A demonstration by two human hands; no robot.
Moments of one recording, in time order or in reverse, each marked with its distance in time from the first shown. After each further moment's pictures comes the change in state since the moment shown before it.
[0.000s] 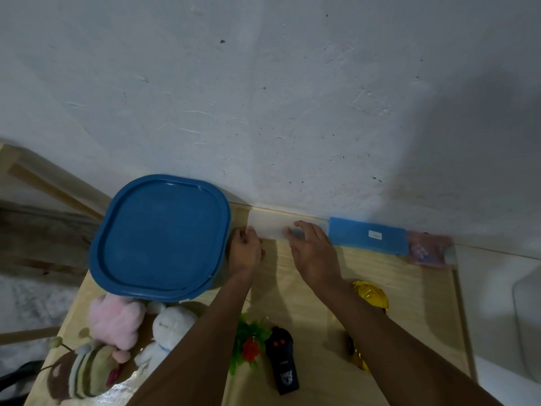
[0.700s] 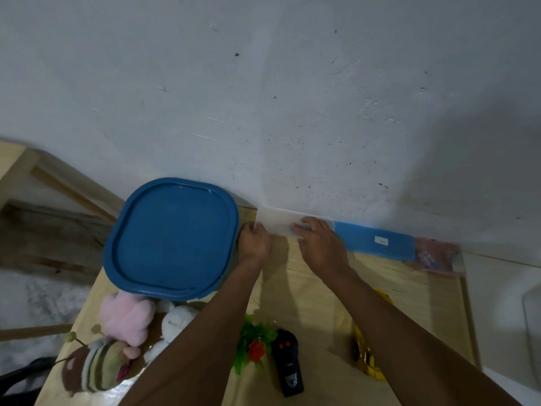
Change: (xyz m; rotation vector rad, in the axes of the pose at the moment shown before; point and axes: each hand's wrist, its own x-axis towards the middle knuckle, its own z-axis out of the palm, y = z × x) left_hand 0.011 0.024 0.007 0.074 0.012 -0.028; right_hand 0.023 0.010 -0.010 0.130 -0.042 -0.002
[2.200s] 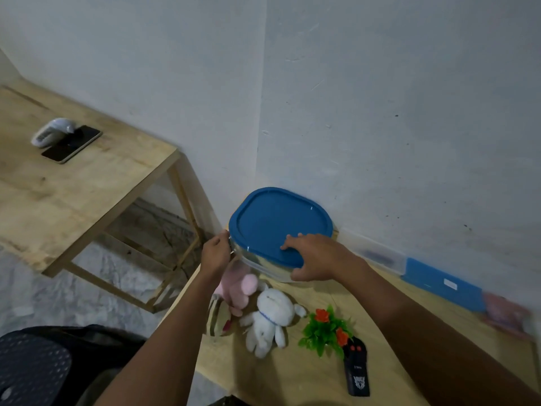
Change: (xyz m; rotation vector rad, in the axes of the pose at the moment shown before) left_hand -0.024 -0.056 -0.274 -0.282 0.172 0.123; right_hand -0.015 -0.215 -0.075 -0.161 -0.498 -0.536
